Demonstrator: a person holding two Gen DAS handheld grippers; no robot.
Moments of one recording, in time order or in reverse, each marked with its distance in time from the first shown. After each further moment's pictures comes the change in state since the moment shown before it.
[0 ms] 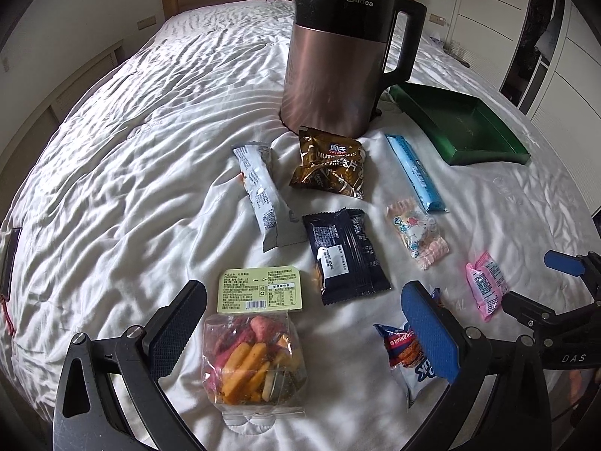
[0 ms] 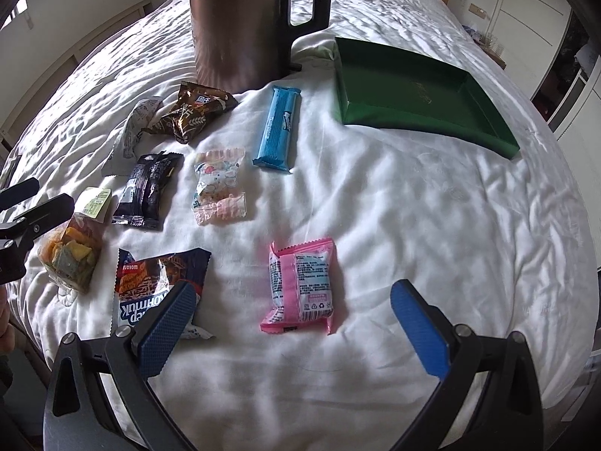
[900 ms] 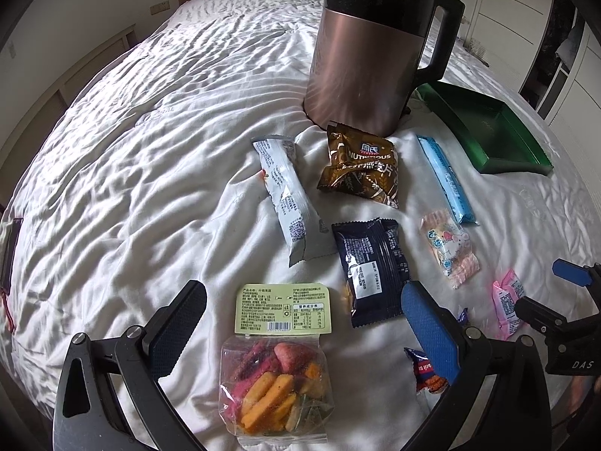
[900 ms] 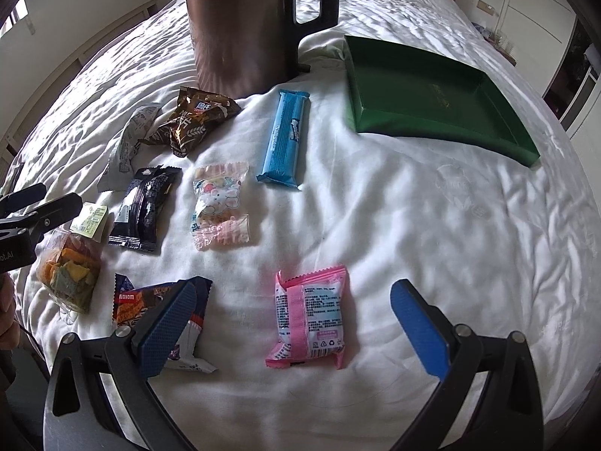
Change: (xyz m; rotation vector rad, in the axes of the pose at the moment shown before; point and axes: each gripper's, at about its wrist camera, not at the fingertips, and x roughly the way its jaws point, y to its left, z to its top) left arm 0.024 0.021 0.012 -0.056 0.044 0.038; right arm 0.019 -0.004 0.018 0.010 0.005 0.044
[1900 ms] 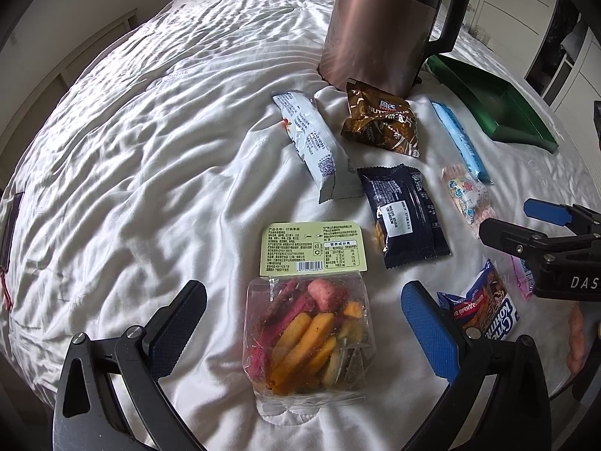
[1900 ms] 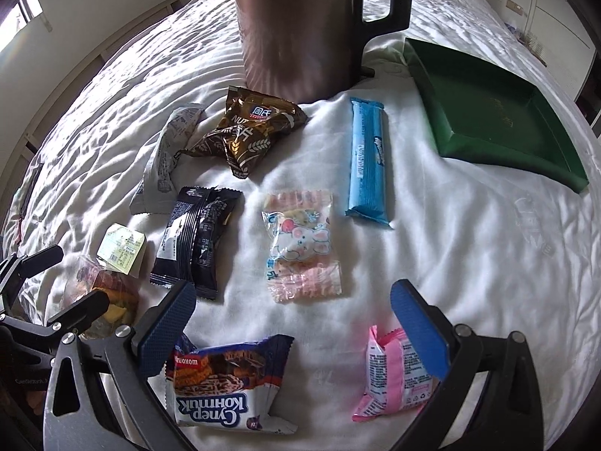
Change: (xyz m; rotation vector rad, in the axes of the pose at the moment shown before) left arm 0.006 0.021 -0.034 0.000 0.066 0.002; right arm 0.034 0.056 0.032 -0.034 0.020 0.108
